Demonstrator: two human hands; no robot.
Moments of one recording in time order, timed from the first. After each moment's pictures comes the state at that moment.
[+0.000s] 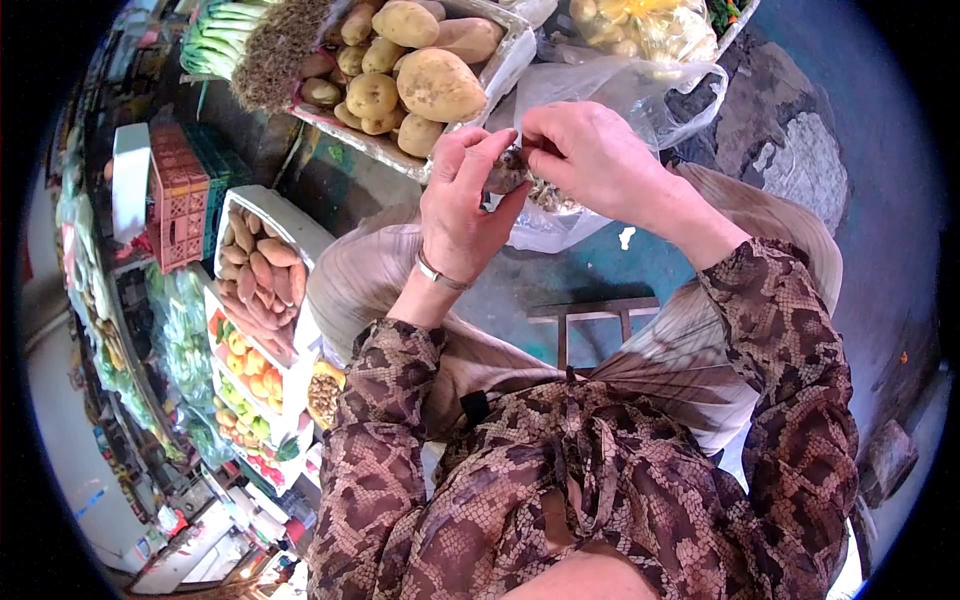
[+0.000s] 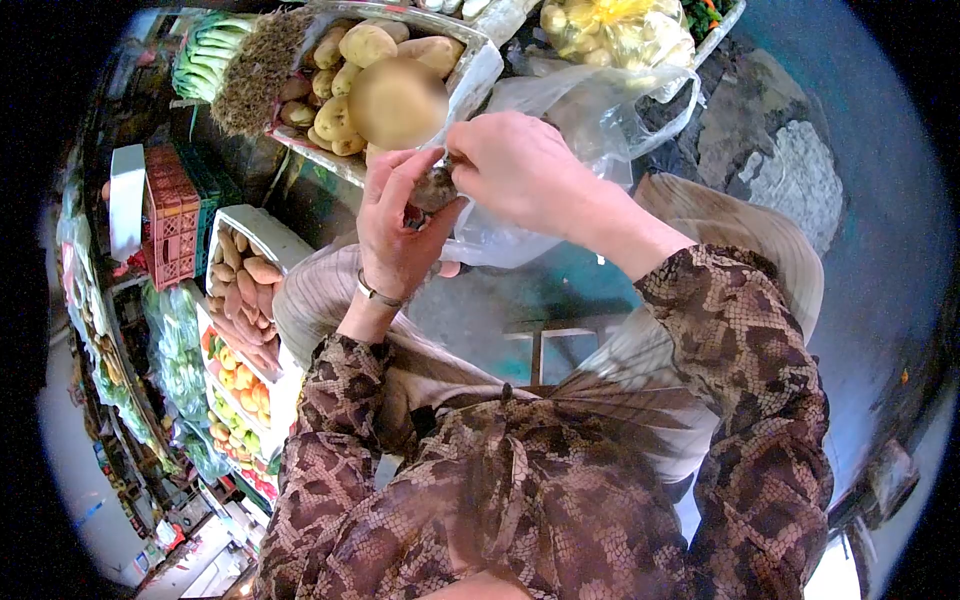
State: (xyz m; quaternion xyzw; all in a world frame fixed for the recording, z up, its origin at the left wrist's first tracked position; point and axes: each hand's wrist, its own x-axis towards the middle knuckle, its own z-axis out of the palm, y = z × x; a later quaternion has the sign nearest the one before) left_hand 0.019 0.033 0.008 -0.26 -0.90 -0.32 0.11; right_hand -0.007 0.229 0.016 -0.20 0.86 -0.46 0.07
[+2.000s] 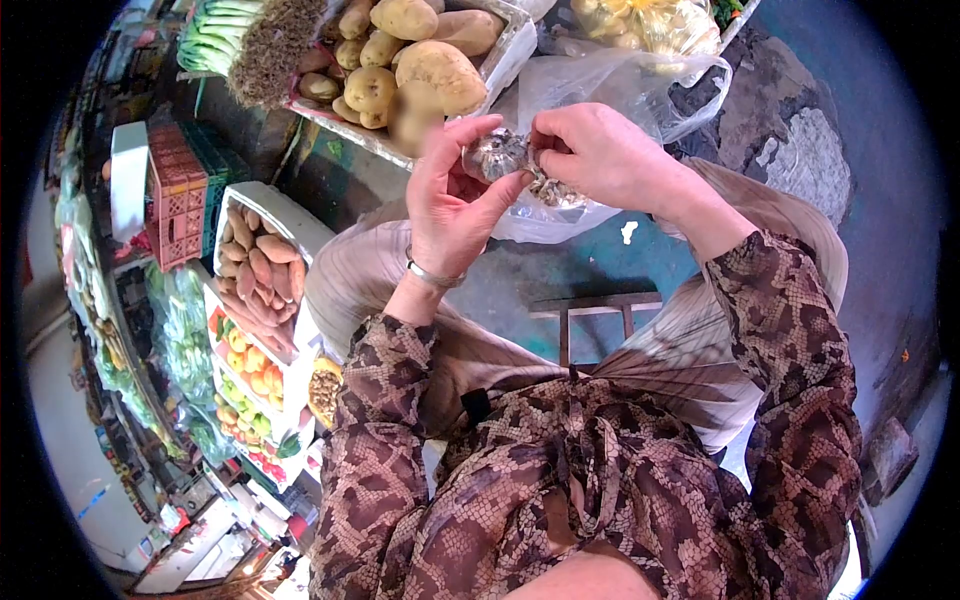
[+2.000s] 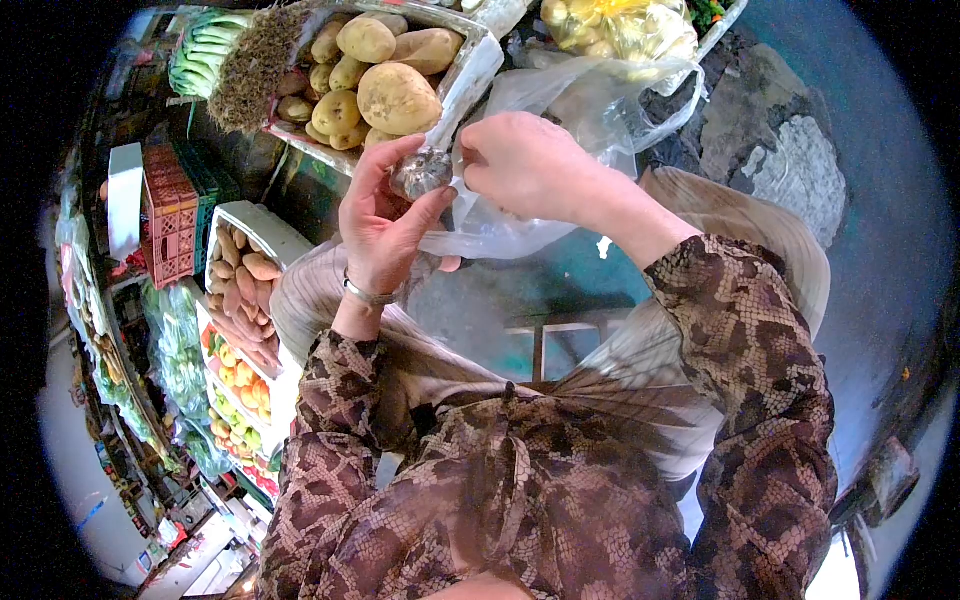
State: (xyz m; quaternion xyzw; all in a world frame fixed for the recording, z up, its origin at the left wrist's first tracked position) left_hand 0.024 0.032 0.013 -0.10 -0.77 -0.62 -0.06; right_hand -0.007 0.235 0.004 -0.18 0.85 -0.48 0.15
